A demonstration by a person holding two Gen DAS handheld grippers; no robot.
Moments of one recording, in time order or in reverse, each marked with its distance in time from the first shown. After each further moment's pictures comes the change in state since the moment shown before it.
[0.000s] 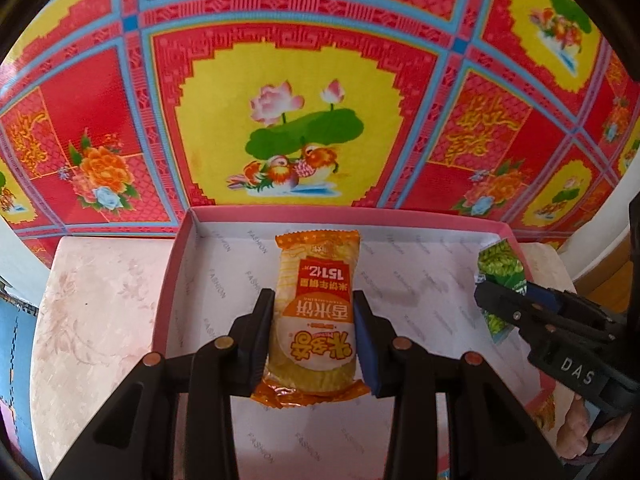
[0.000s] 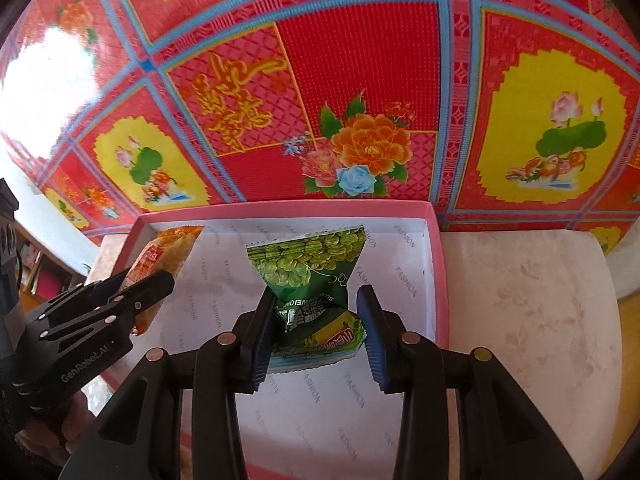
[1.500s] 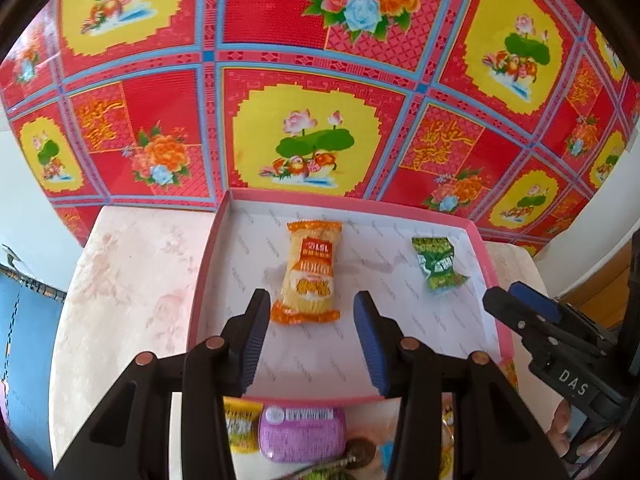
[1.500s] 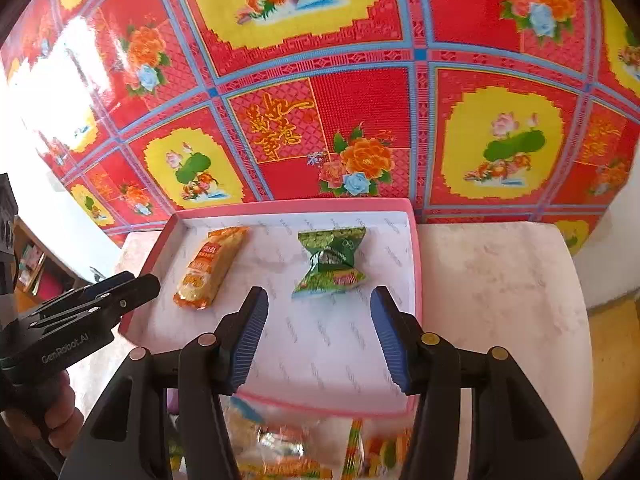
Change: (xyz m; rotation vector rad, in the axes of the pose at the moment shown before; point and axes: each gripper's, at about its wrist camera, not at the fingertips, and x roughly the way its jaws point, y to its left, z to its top) left arm -0.060 -0.019 -0.021 -0.069 -0.019 -0.008; right arm -0.072 0.015 -0.034 -0.006 -0.091 0.002
